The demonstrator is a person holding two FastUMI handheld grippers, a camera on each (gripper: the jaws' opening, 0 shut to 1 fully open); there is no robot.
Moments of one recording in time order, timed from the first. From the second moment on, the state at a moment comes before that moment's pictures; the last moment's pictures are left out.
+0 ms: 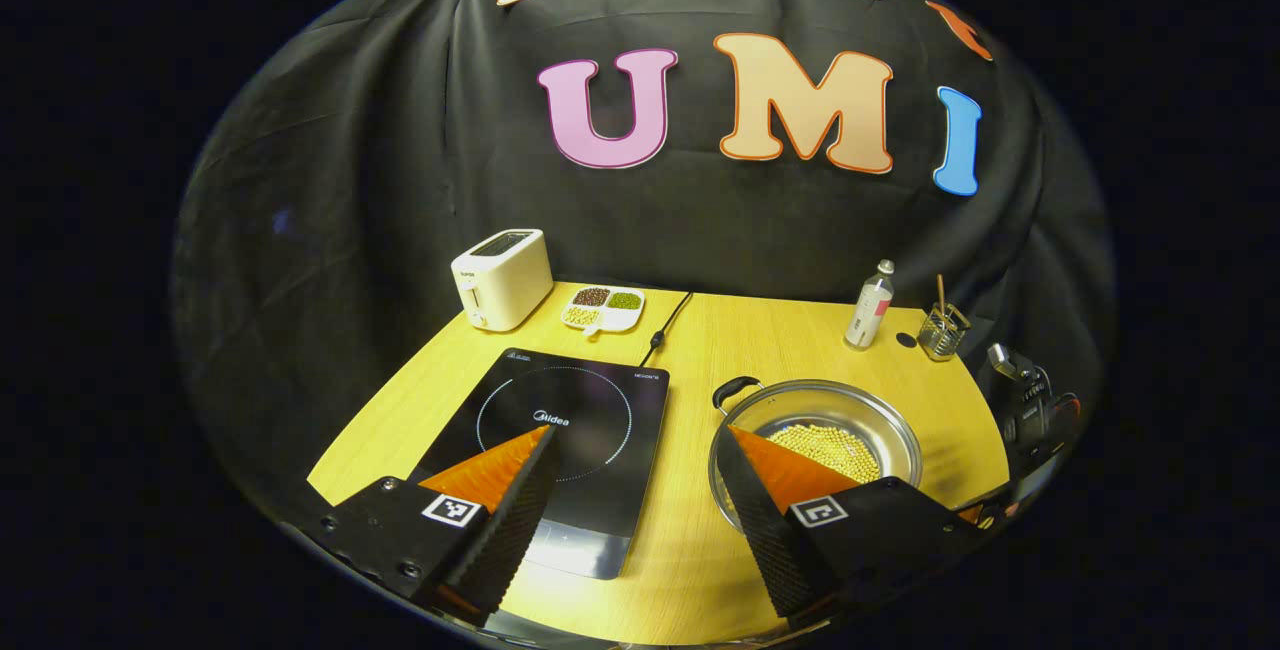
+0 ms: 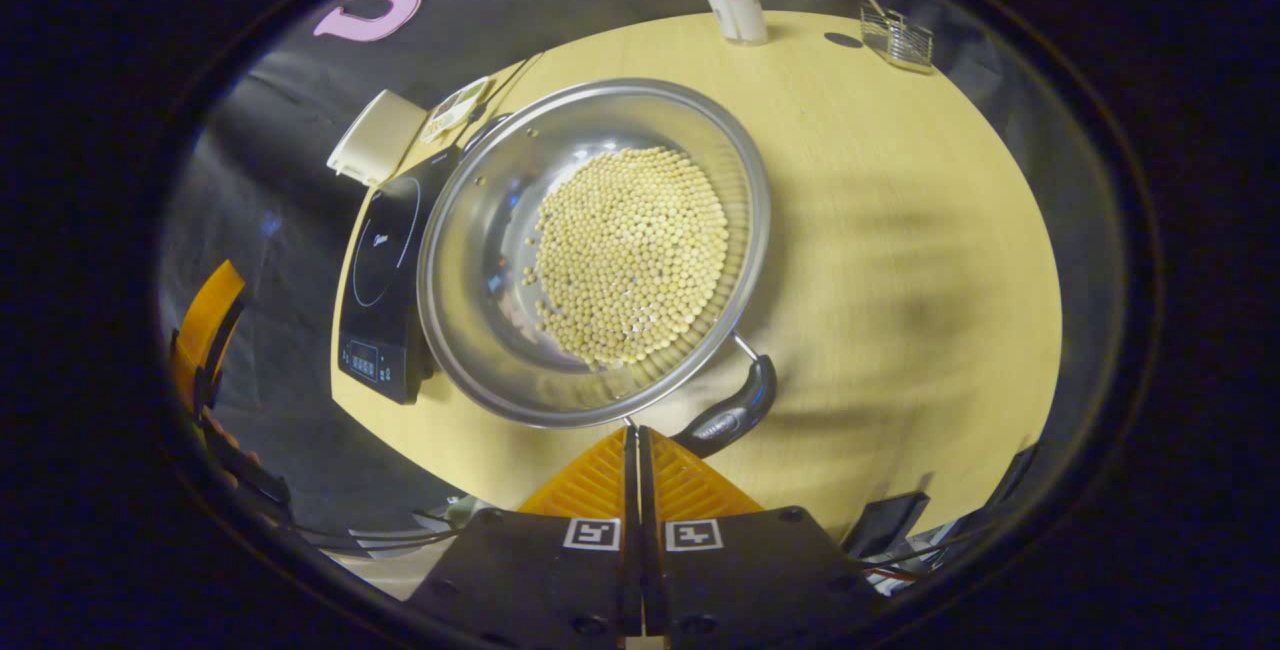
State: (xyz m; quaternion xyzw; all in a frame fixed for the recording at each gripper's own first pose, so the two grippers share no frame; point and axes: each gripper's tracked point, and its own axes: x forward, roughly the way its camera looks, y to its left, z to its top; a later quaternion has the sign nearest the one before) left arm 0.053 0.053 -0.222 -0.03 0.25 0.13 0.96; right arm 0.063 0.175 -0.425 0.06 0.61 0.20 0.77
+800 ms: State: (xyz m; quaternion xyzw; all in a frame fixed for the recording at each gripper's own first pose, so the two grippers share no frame) left arm 0.071 0.035 -0.225 -0.04 0.24 0.13 0.96; right arm 0.169 0.123 -0.423 0.00 0.53 0.15 0.83
